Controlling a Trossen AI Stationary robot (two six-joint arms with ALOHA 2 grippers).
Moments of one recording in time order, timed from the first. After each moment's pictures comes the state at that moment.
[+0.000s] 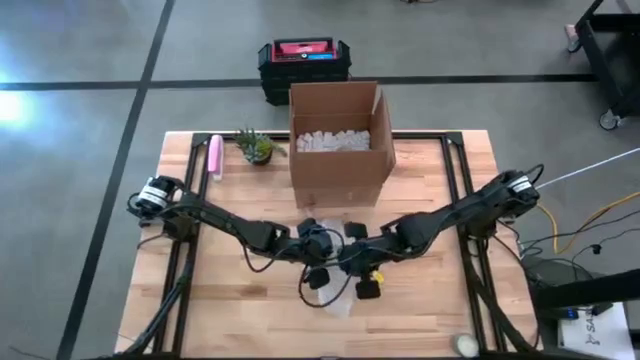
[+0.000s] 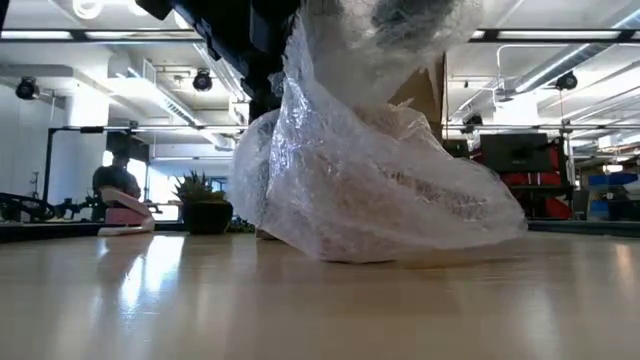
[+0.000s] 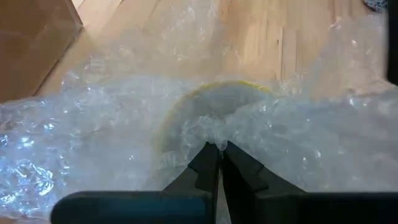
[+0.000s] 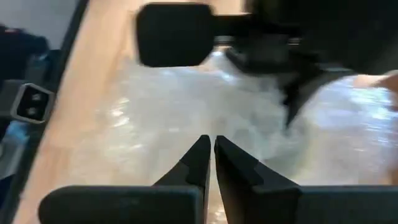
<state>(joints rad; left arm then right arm) -0.29 1.77 1.16 -0.14 -0.28 -0.47 0.34 1.76 1.37 -0.58 0.05 0.17</state>
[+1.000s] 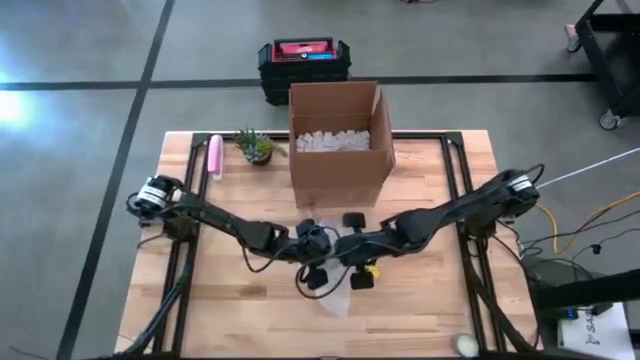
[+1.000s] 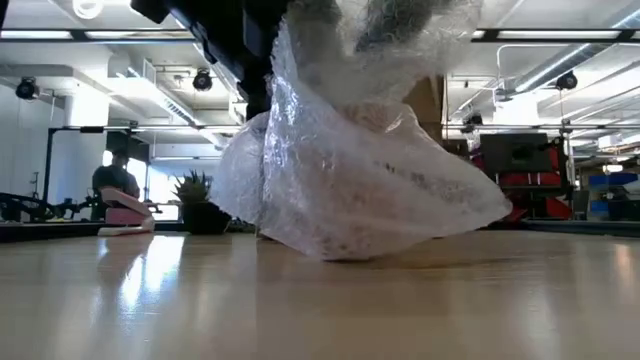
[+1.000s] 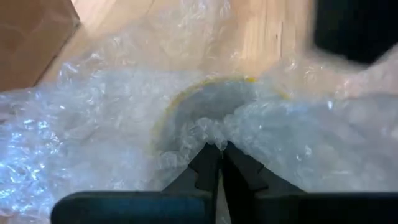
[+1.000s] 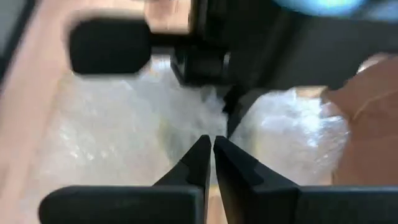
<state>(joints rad) -0.30 1.77 1.13 -0.12 -0.27 -0.47 0.33 1.71 1.37 -0.59 0.19 0.14</state>
